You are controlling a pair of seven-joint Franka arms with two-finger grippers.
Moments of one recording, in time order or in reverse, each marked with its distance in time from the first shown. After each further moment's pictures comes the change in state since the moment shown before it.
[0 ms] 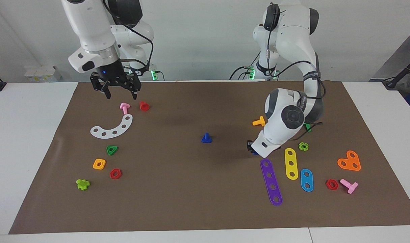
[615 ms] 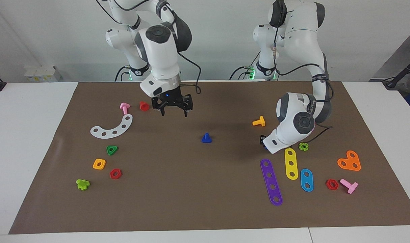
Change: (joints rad) left arm 0.048 -0.069 0.002 -0.202 0.048 0.045 0.185; right arm 0.288 0.177 0.003 -0.105 -0.015 0.326 0.355
